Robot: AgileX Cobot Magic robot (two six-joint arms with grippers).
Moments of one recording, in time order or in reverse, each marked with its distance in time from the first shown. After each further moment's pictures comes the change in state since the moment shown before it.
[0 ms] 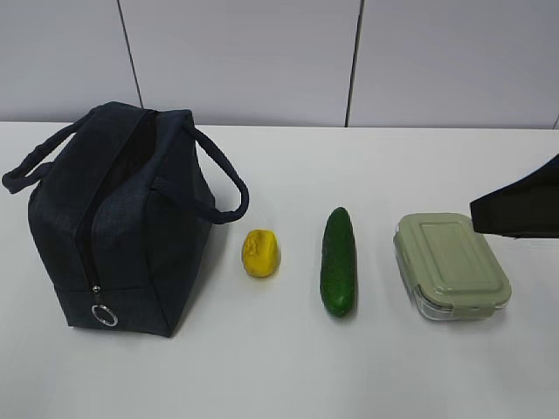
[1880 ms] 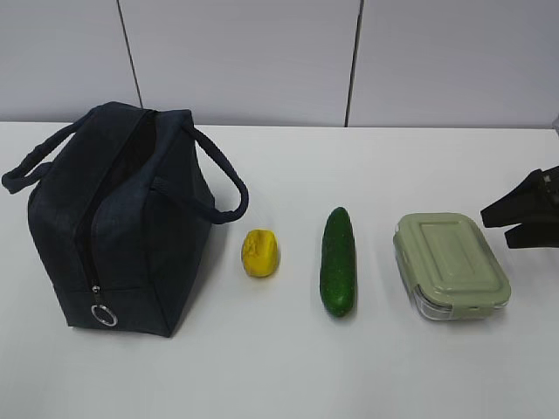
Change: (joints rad) left arm 0.000 0.000 0.000 -0.002 0.000 0.000; right arm -0.367 0.919 -0.419 0.034 0.152 -0.336
